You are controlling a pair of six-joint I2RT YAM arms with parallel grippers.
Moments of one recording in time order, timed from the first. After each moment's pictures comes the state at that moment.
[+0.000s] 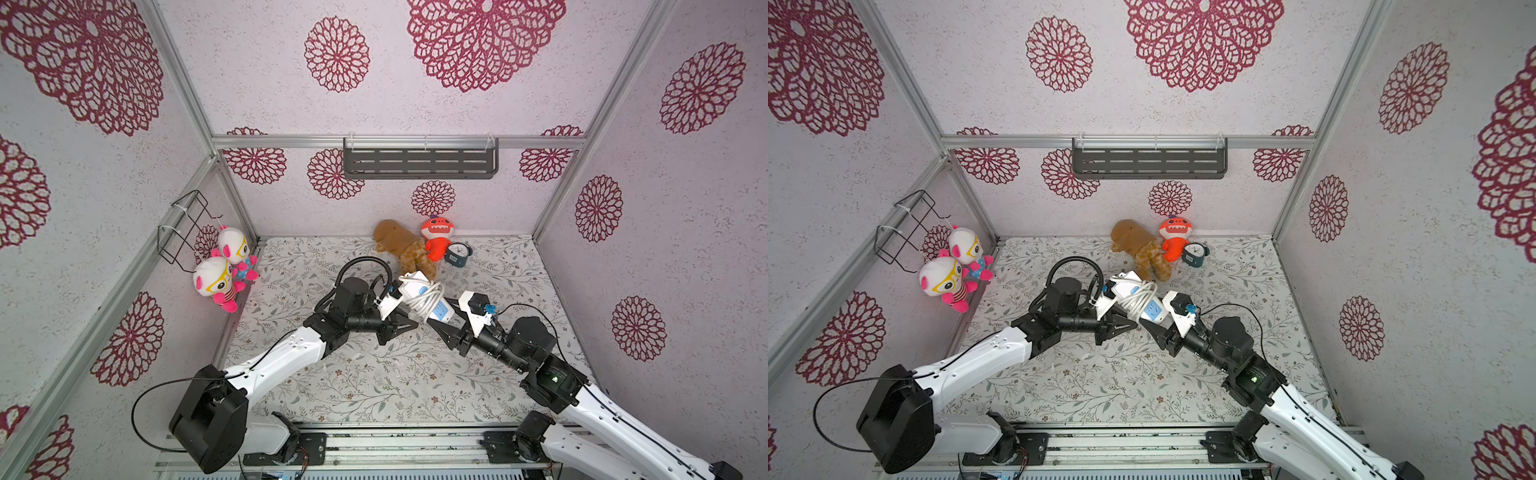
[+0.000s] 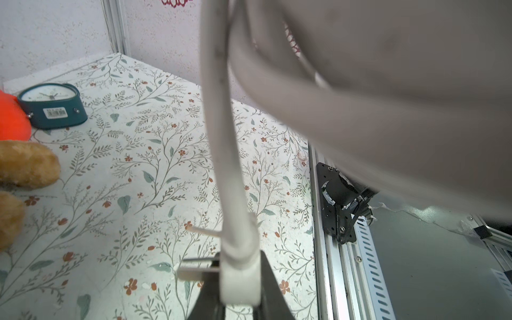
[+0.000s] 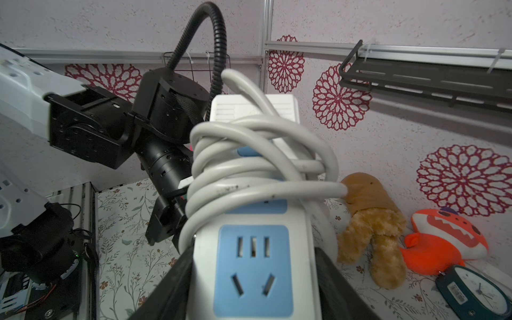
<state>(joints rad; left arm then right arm) -0.64 1.36 0.87 0.02 0.71 0.05 0.78 0.73 0.65 0.03 -0.15 -0.03</state>
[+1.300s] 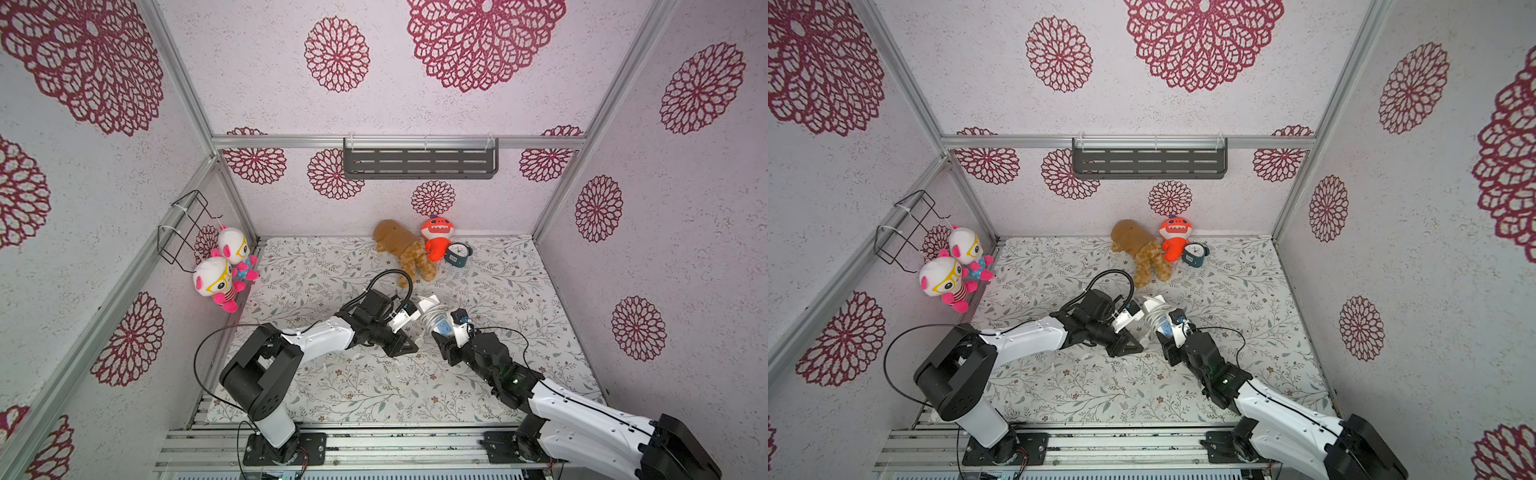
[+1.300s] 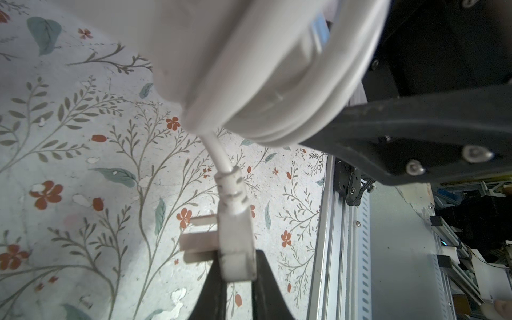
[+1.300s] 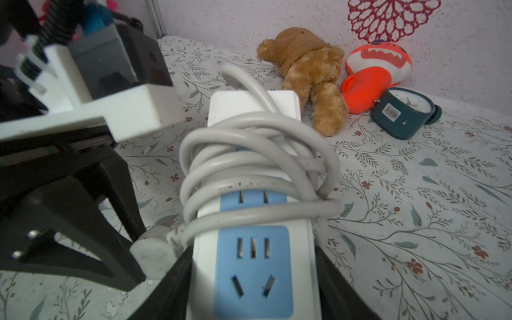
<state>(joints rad) -0.69 1.70 0.94 -0.15 0.71 -0.02 0.79 0.96 0.35 0.21 0.25 0.12</state>
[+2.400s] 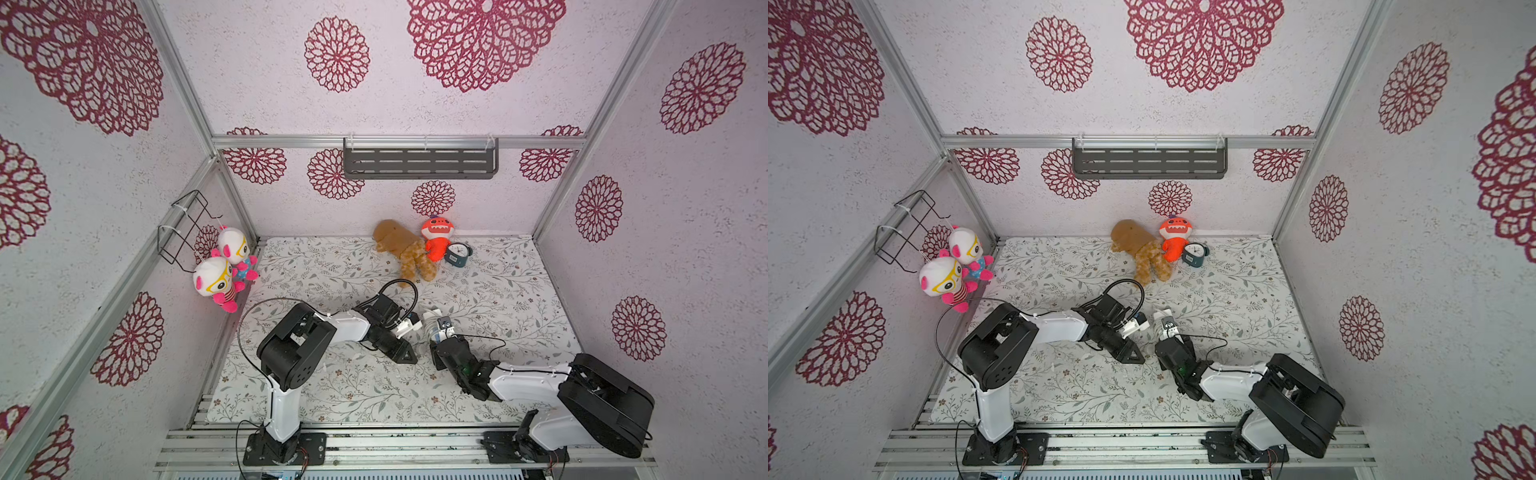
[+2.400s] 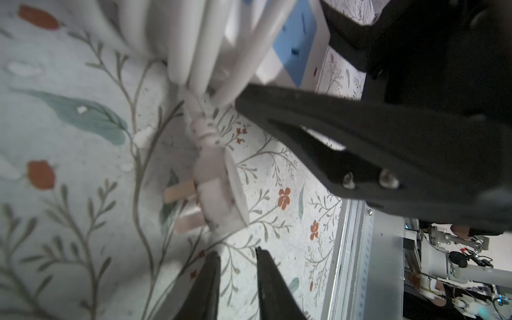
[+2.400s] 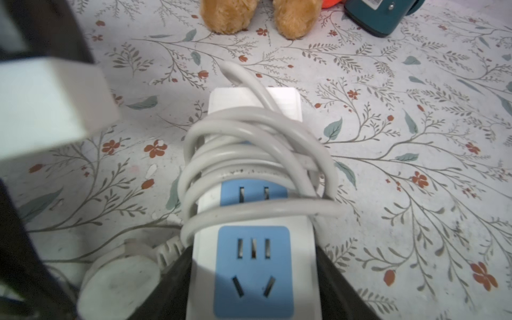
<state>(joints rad) -0.68 1.94 1.03 -0.28 0.77 -0.03 0.90 1.41 0.40 0.26 0.56 0.35</state>
